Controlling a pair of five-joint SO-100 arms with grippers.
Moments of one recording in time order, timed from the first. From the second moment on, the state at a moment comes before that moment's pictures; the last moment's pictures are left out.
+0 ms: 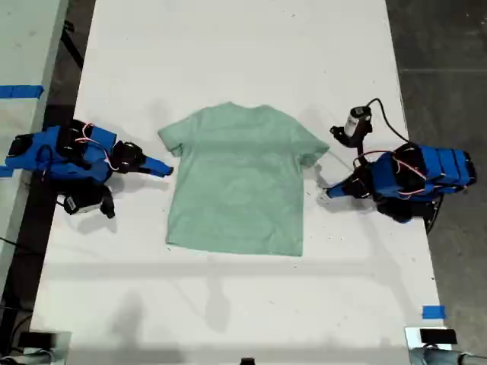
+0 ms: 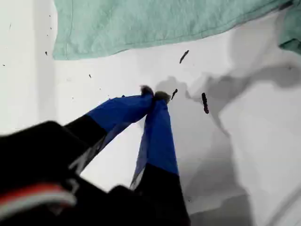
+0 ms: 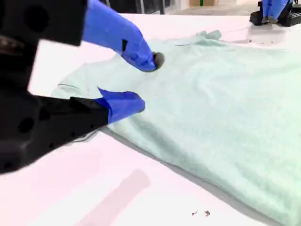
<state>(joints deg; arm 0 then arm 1) -9.1 200.2 182.4 59.9 1.8 2.6 198.6 176.1 72.0 -46.9</state>
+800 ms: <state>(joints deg) -6.7 200.1 178.9 59.9 -7.1 -0.4 197.2 169.5 74.0 -4.9</state>
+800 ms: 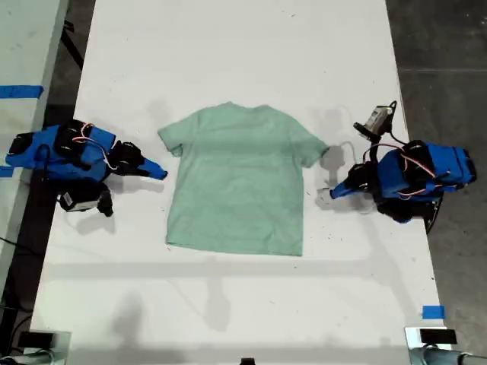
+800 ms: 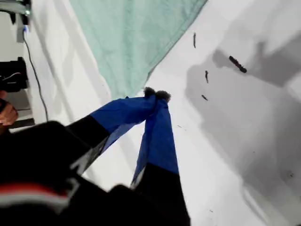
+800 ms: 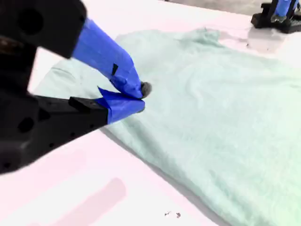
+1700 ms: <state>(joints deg) -41.7 122.7 100.8 90.3 31.4 34.5 128.4 102.6 93.8 -49.1</state>
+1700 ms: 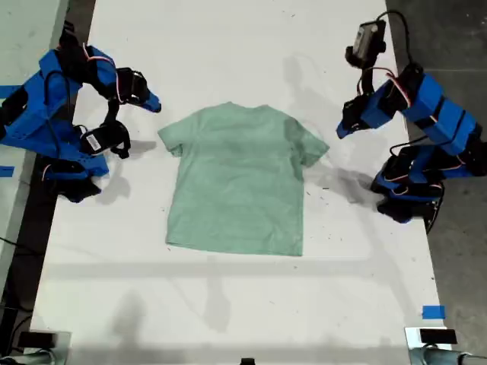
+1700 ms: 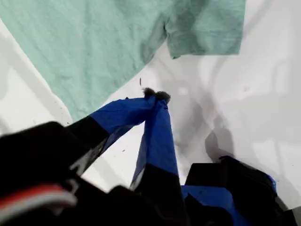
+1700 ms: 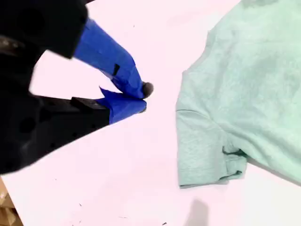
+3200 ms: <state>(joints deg) -41.0 118.7 99.8 89.5 33.3 53.4 89.6 119.5 58.1 -70.6</state>
